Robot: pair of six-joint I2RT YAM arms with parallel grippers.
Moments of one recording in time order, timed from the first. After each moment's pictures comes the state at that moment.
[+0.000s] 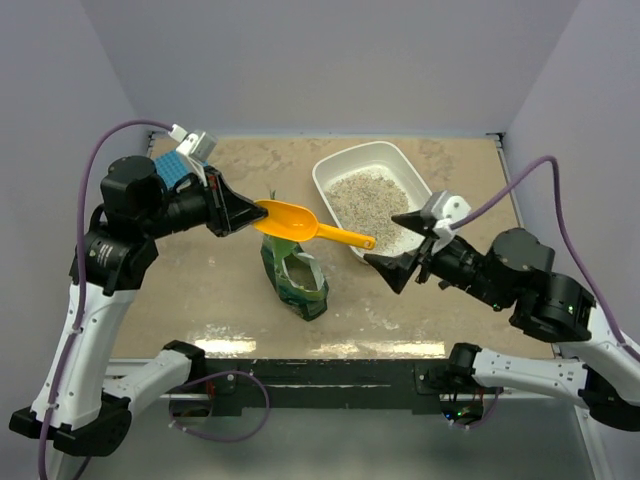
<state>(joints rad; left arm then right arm) -0.31 0.99 1.44 -0.73 0.66 -0.39 1.10 0.80 1.31 -0.64 0.19 -0.10</state>
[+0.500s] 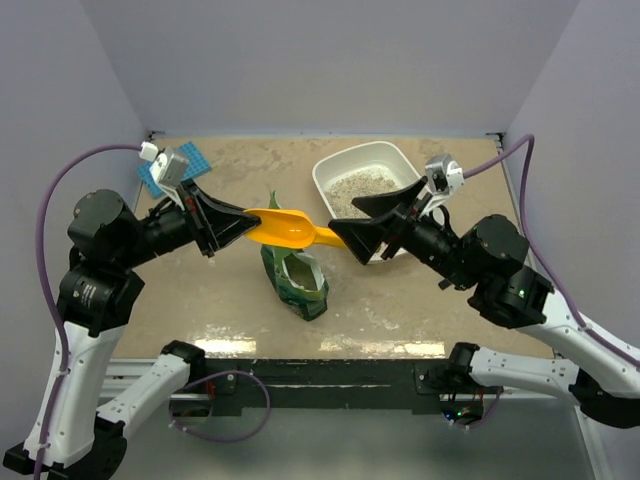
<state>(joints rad) -0.31 0.81 1.35 -0.56 0.72 -0.44 1.08 0.87 1.23 -0.18 0.14 0.38</state>
